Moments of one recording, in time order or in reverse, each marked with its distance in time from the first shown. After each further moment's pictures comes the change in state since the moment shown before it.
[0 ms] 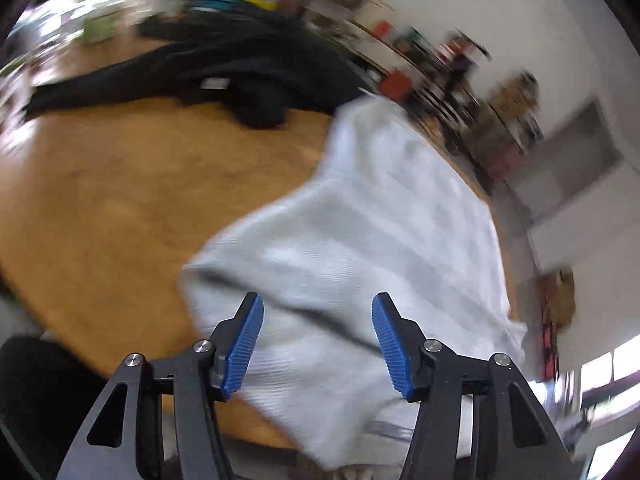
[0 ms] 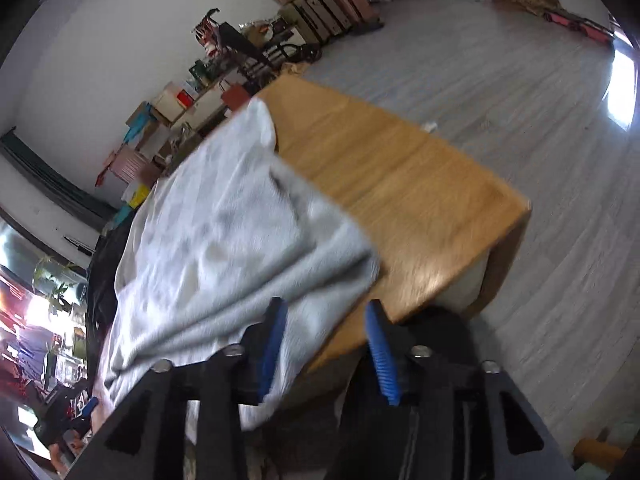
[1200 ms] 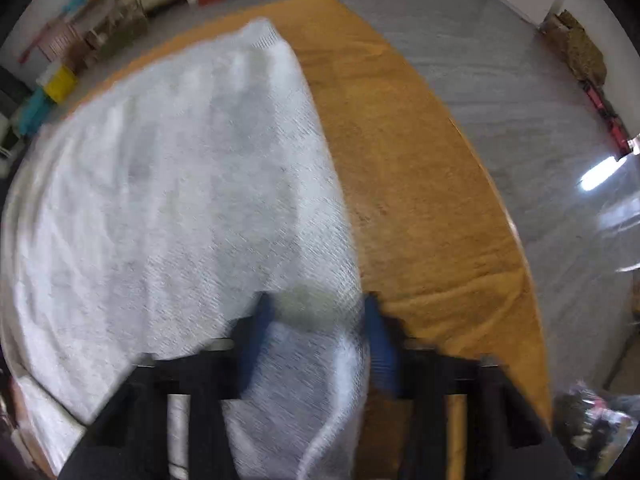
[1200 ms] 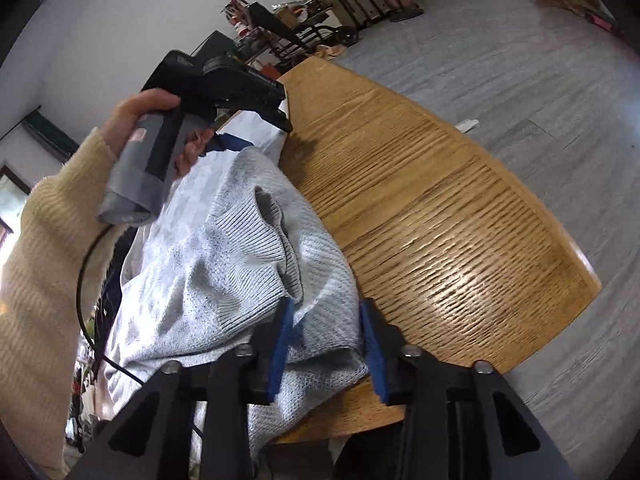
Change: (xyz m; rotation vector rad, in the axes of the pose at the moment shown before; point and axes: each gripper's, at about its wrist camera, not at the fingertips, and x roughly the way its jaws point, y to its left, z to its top) left arm 0.338 -0.456 -0.065 0.723 0.356 0.265; right arm 0.053 -0.015 0.031 -0.065 0.041 0.122
